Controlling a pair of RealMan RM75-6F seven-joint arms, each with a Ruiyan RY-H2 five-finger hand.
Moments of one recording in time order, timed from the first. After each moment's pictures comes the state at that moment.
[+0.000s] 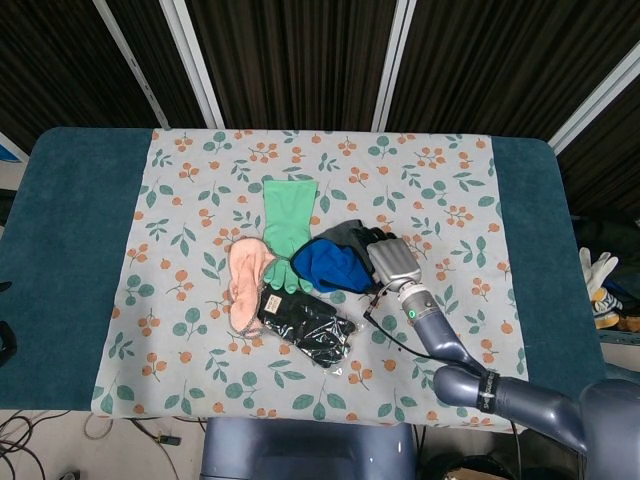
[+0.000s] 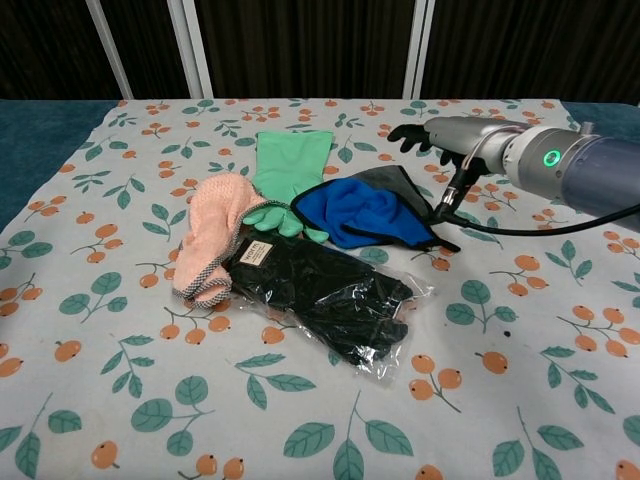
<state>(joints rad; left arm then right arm) -0.03 -1.07 -0.11 -1.74 1.31 1.50 0.02 0.84 -1.65 0.30 -1.30 -0.91 0.80 -0.42</state>
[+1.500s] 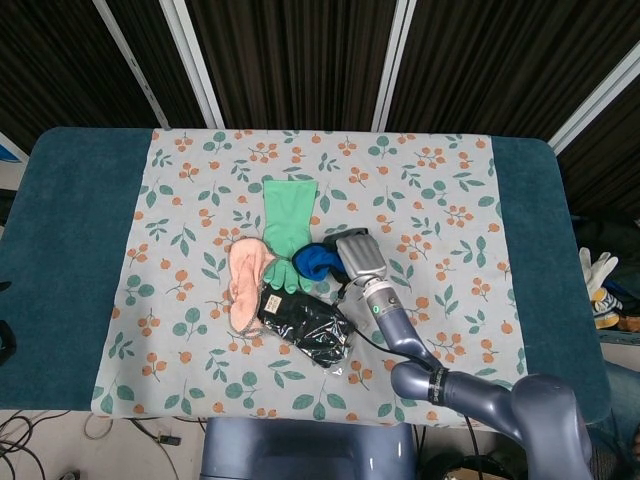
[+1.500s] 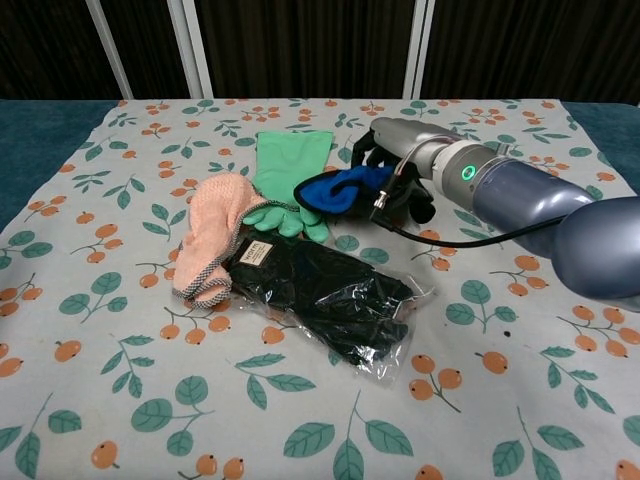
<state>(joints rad) -0.03 -1.06 -0.12 -1.75 1.29 1.48 0.01 0.94 -1.87 0.33 -1.05 -0.98 0.87 -0.25</state>
